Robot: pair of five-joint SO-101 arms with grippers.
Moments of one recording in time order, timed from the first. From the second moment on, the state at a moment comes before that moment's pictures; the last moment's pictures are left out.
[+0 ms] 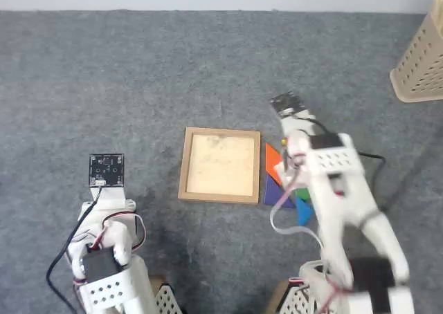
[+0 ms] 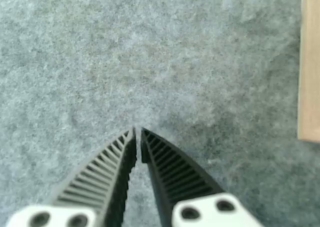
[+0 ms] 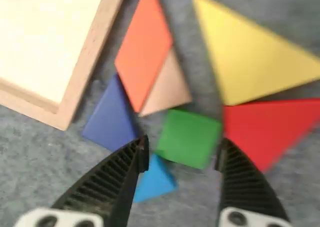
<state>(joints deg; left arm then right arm) -25.0 -103.4 96.9 71.5 -11.3 -13.5 -11.4 39.0 65.3 14.4</state>
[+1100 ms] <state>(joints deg) -25.0 -103.4 96.9 71.5 -11.3 -6.9 -7.6 38.3 61.5 11.5</state>
